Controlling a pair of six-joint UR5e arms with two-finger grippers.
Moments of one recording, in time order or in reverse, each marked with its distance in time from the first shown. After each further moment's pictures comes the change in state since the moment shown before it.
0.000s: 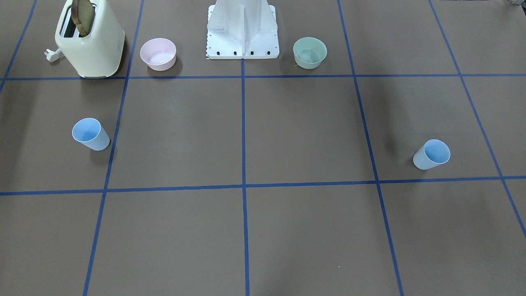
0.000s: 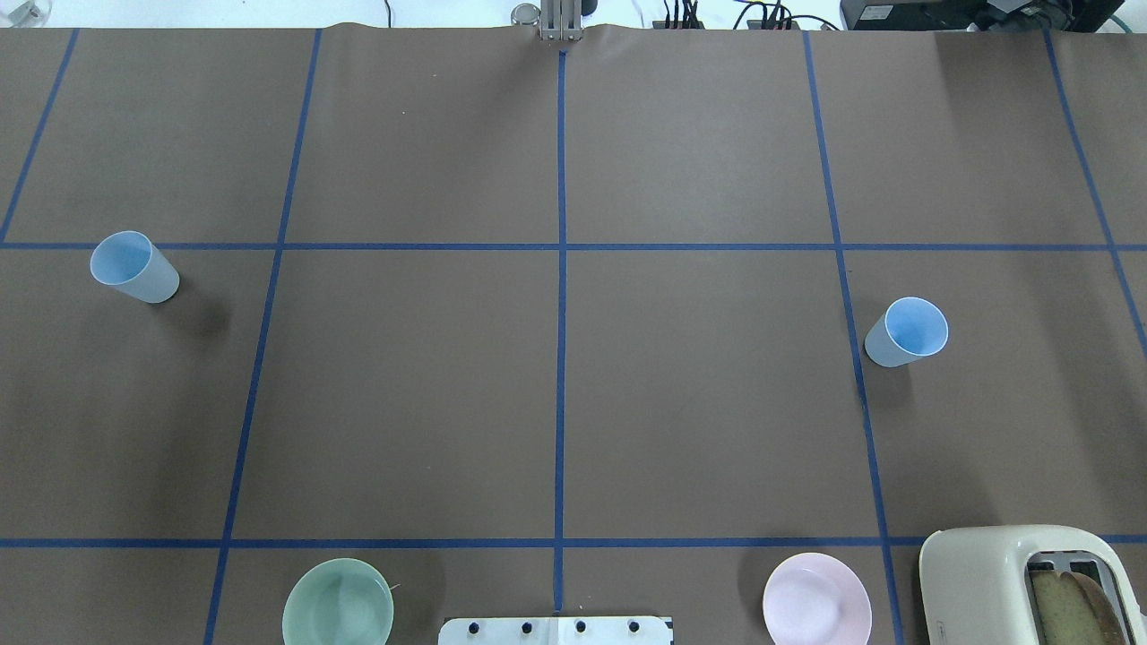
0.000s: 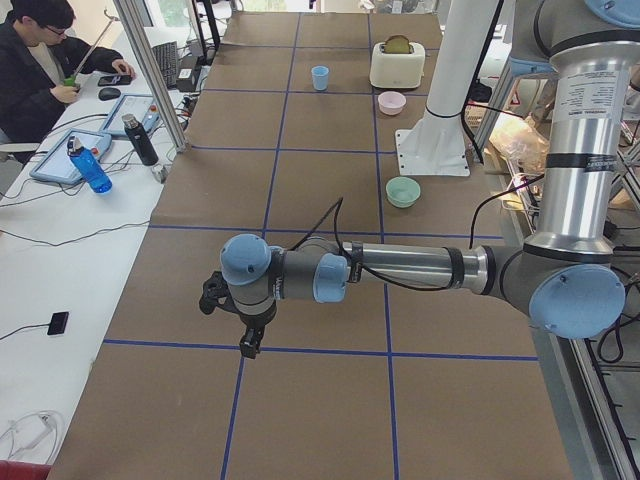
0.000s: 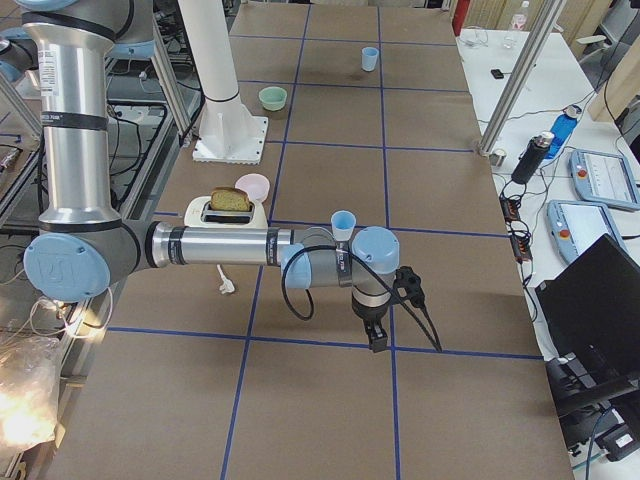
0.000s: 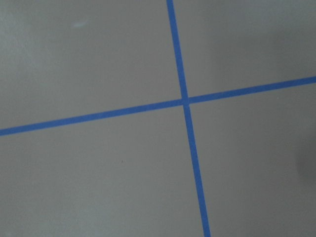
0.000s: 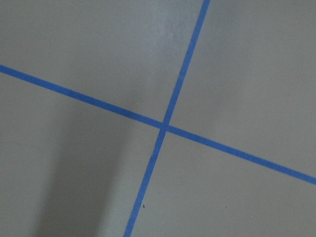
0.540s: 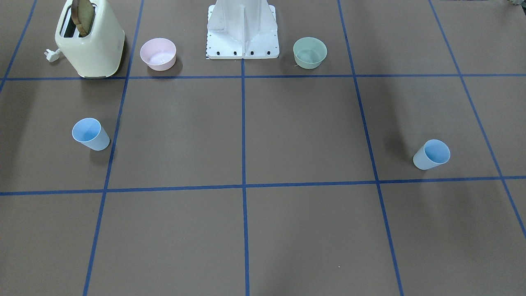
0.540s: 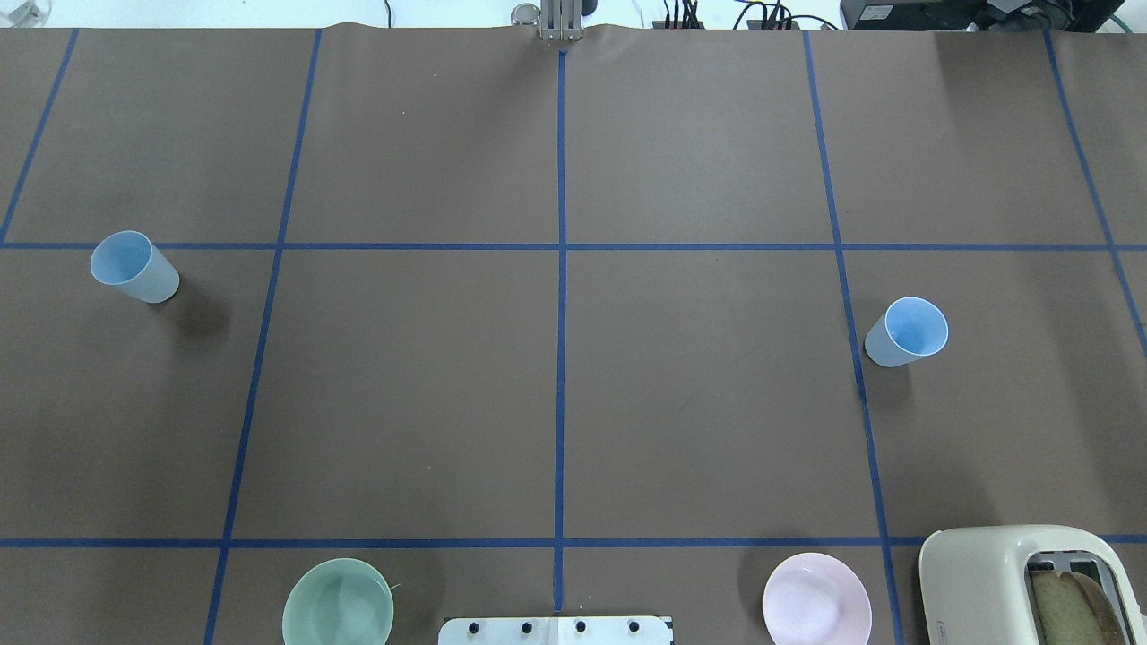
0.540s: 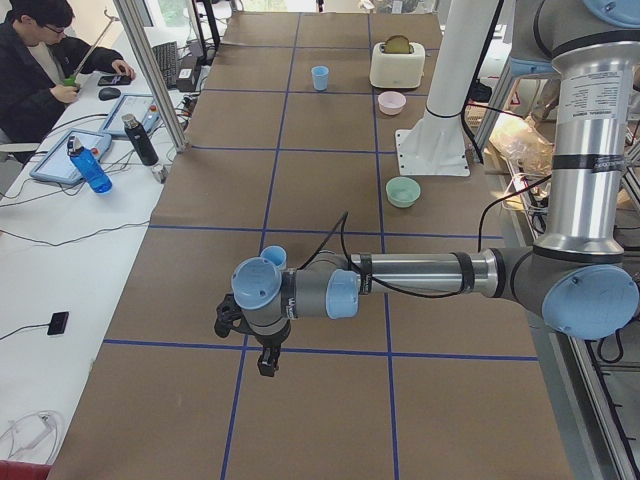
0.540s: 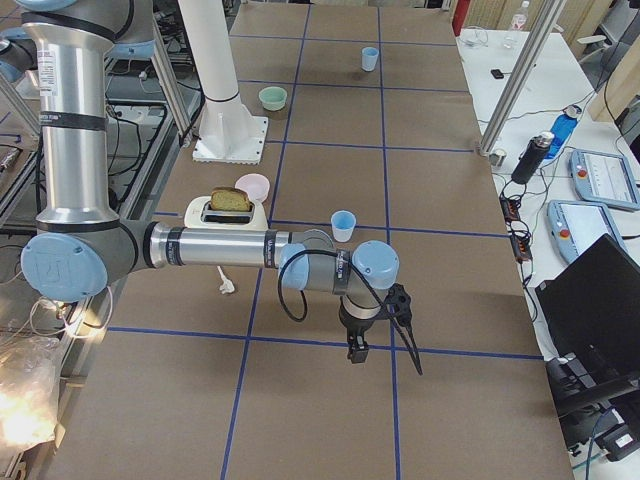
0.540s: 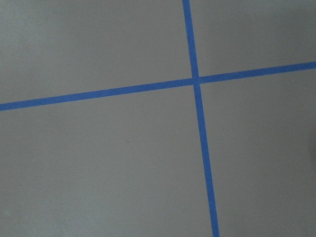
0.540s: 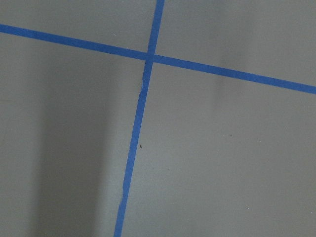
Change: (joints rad) left arm 0.002 0.056 0.032 0.061 -0.002 0.000; right arm 0.000 -0.026 -0.023 -0.219 0.001 -0.032
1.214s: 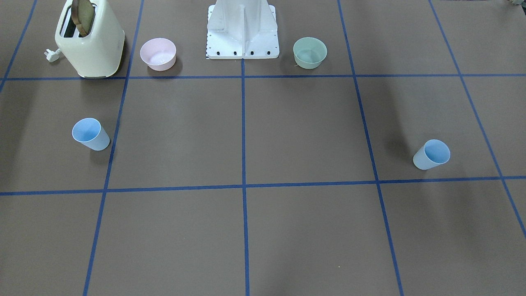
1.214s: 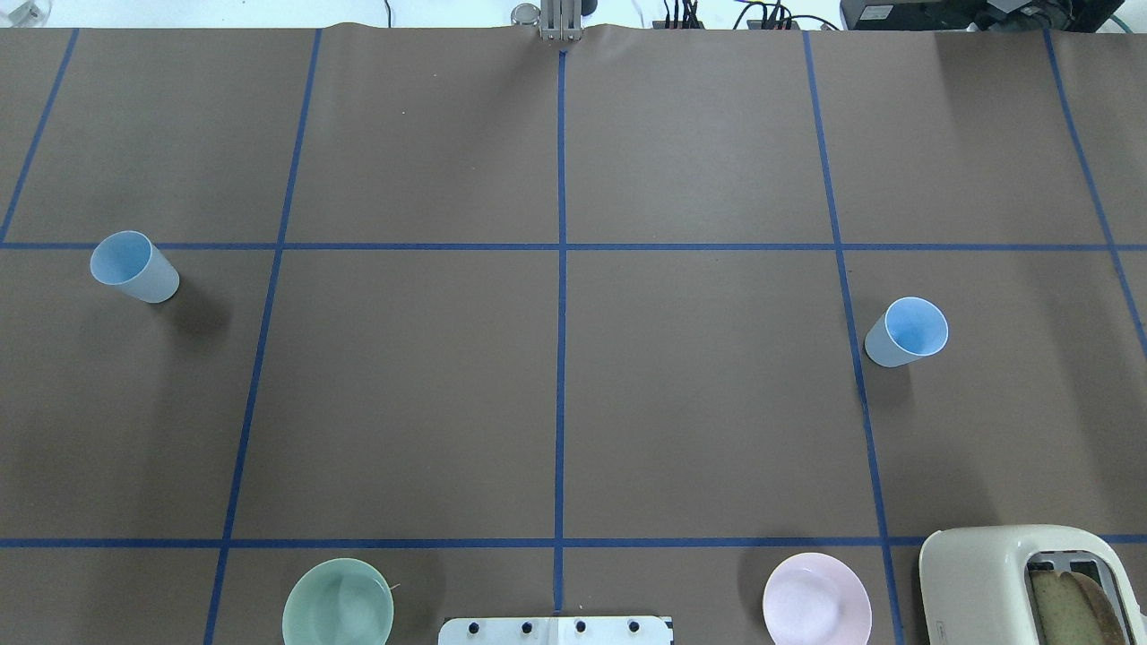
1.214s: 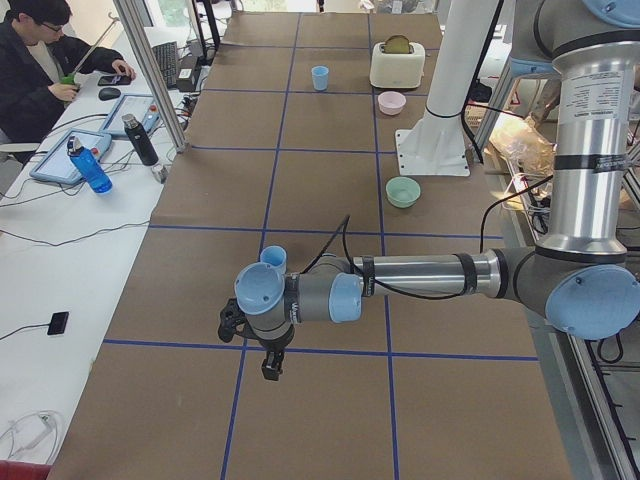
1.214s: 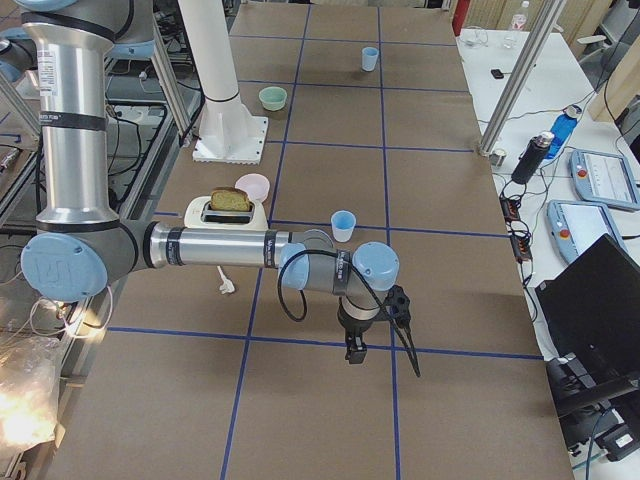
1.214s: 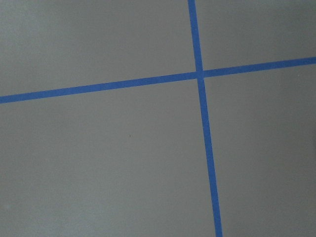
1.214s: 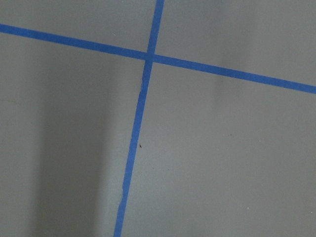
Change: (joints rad) left arm -0.001 0.014 0.005 0.000 0.000 0.000; right arm 0.000 0.000 0.002 -0.051 0.000 0.000
